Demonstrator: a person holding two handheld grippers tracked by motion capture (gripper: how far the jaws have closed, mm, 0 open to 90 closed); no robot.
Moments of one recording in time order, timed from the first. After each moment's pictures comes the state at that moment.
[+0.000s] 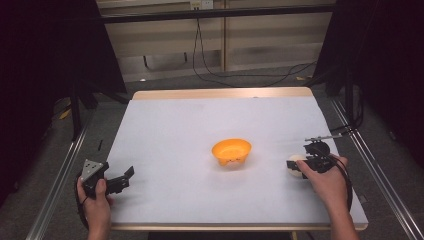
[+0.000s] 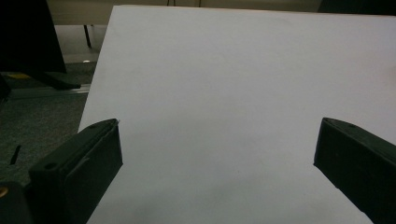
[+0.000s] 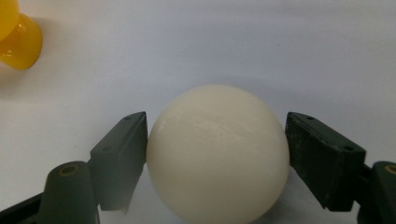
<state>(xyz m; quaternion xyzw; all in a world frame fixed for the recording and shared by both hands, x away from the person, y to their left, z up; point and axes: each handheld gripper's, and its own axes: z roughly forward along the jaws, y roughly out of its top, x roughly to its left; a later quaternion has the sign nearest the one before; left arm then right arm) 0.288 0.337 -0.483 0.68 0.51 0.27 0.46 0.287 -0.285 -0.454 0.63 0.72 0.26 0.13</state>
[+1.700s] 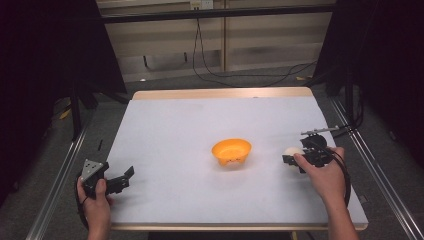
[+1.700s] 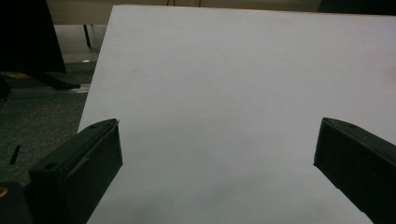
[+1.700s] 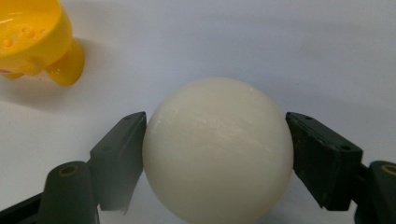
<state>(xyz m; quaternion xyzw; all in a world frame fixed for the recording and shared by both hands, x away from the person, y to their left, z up) 0.288 0.337 -0.483 0.68 0.51 0.27 0.45 0.296 -0.274 -0.432 0.60 0.73 0.28 0.14</state>
